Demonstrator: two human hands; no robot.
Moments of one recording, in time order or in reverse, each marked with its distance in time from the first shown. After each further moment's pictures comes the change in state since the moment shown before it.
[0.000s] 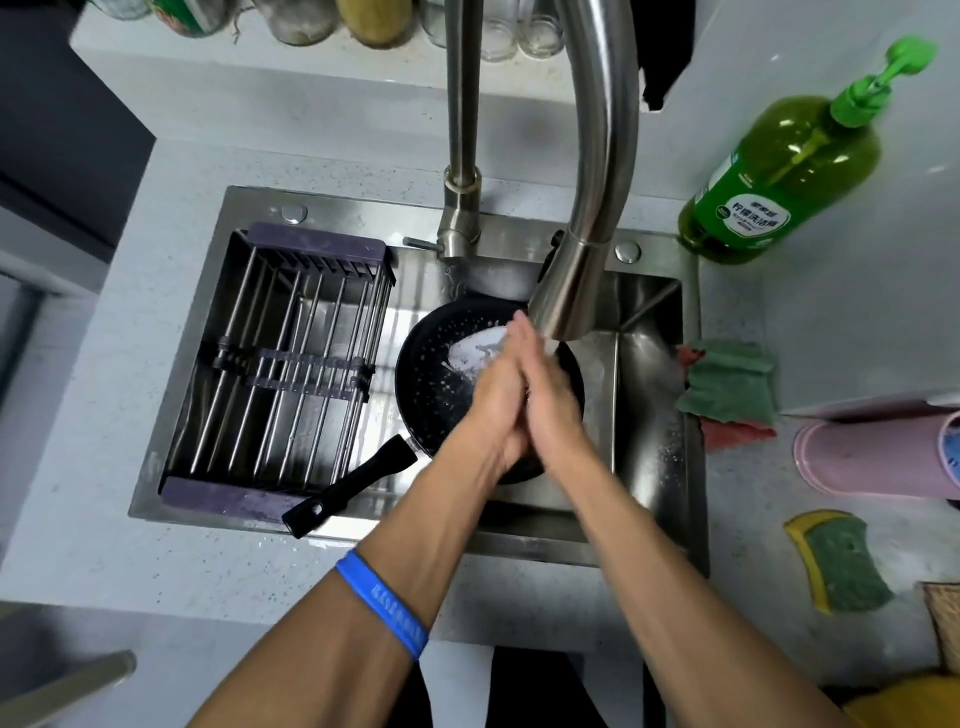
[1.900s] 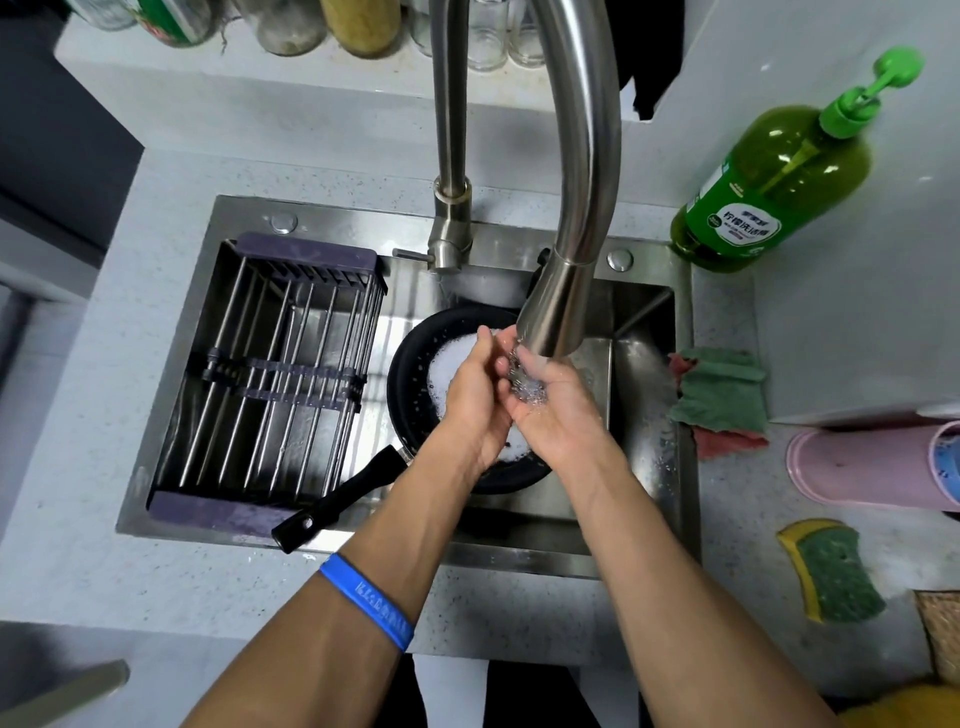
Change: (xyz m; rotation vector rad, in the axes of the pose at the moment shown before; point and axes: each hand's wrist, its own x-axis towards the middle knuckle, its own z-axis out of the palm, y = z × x) left_hand 0.011 0.021 -0.009 -0.200 0.051 0.040; right_hand 0.023 -0.012 -0.013 0.857 -0.044 0.365
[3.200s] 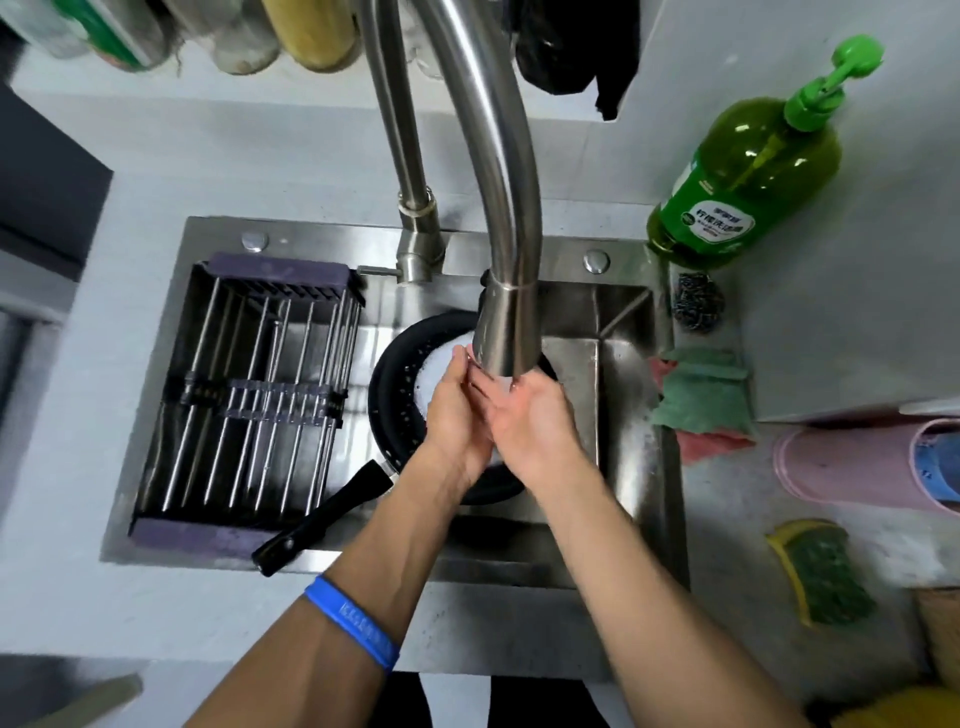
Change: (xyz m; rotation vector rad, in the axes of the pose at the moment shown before) left_hand 0.017 -0.020 0.002 0.040 0.007 -0.074; right_hand -0.004 -0.004 -0.002 0.058 0.046 0.028
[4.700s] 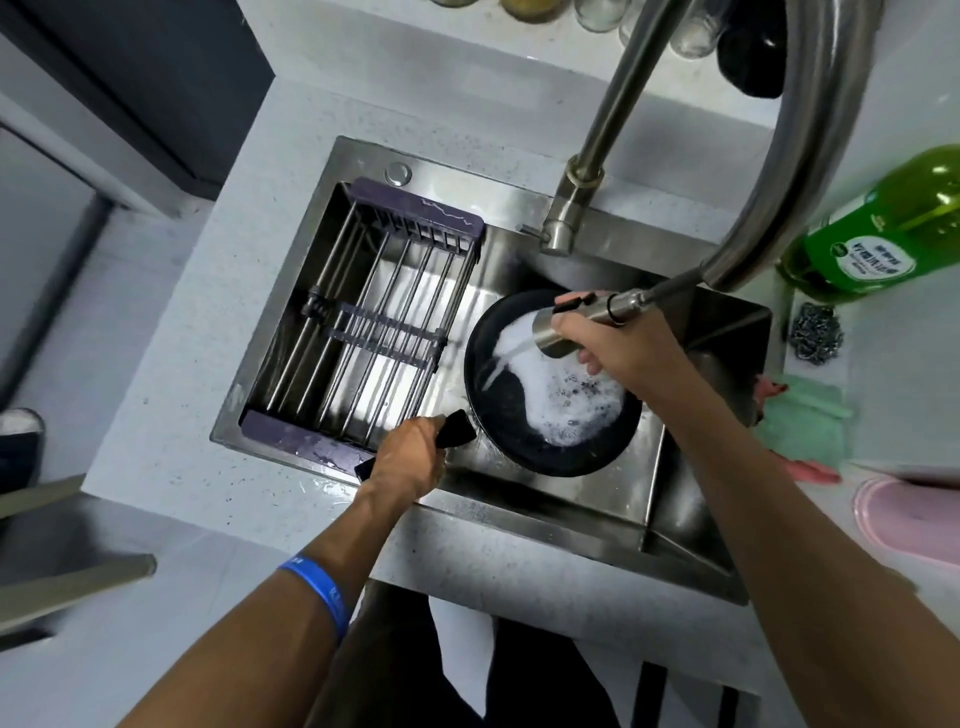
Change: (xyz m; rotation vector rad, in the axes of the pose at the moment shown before) left_hand -0.035 0.019 -0.214 1.640 0.253 0.202; right_hand -0.008 -0.012 0.068 -1.395 -0.160 -0.356
